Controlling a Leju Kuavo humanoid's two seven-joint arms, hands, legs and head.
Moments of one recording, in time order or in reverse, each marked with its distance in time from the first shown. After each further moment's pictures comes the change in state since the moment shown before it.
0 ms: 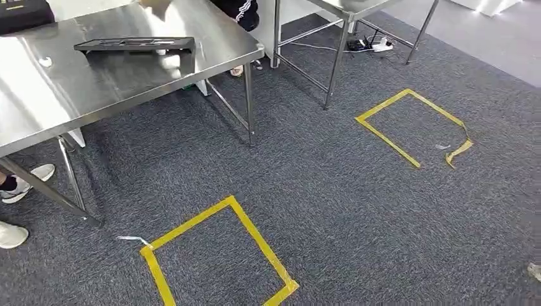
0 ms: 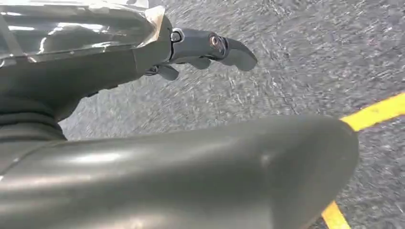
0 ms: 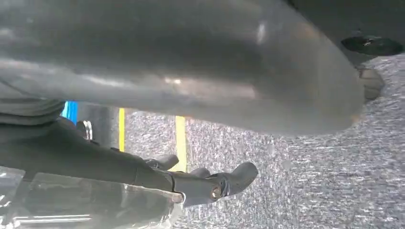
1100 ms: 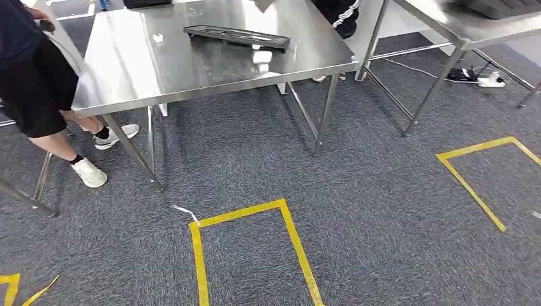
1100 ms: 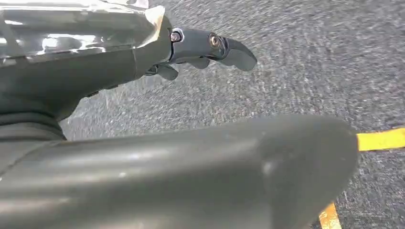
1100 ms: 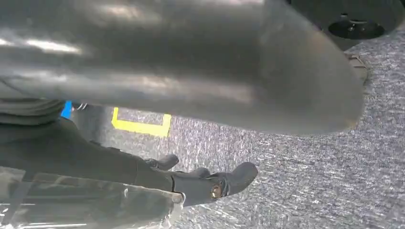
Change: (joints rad) left arm -0.003 -0.003 -0.040 0.000 -0.057 -0.063 -0.022; right arm 0.040 -0.022 -0.041 -0.004 -0.065 -0.019 -0.045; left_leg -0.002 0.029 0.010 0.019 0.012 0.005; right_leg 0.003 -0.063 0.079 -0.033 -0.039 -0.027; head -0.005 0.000
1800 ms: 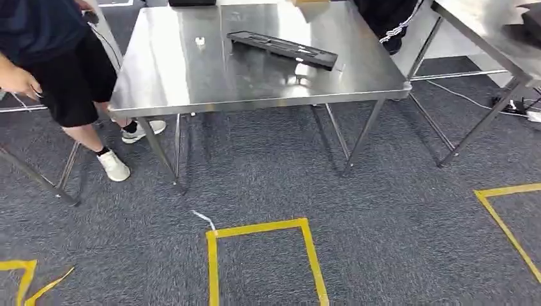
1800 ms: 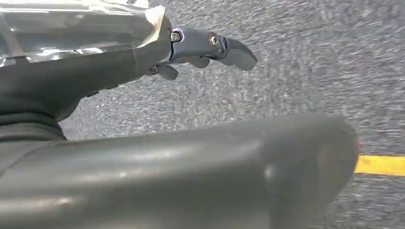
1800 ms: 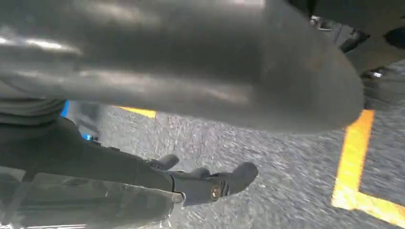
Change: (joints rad) left arm -0.007 0.002 0.005 0.000 0.011 -0.023 0.005; right arm 0.003 -0.011 0.003 -0.004 -0.005 0.003 0.007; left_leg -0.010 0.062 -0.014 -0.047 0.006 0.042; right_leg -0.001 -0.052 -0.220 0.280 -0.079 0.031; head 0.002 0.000
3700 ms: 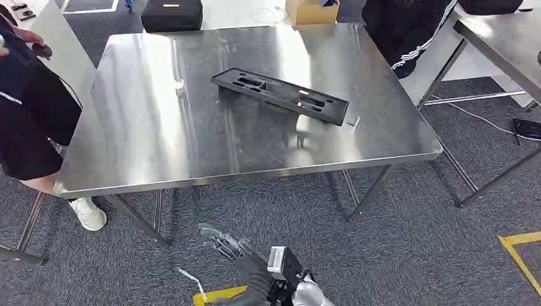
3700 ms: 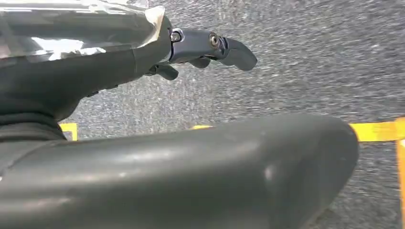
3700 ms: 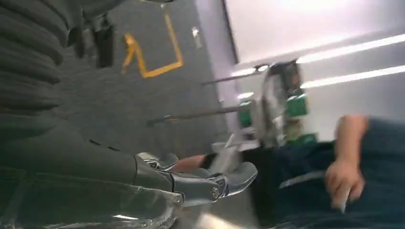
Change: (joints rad) left arm 0.007 -0.006 0.002 -0.001 0.071 -0.009 -0.013; right arm -0.174 0.087 0.298 -0.857 -0.036 0.498 -0.686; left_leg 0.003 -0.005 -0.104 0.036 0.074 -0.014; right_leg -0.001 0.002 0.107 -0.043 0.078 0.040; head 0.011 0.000
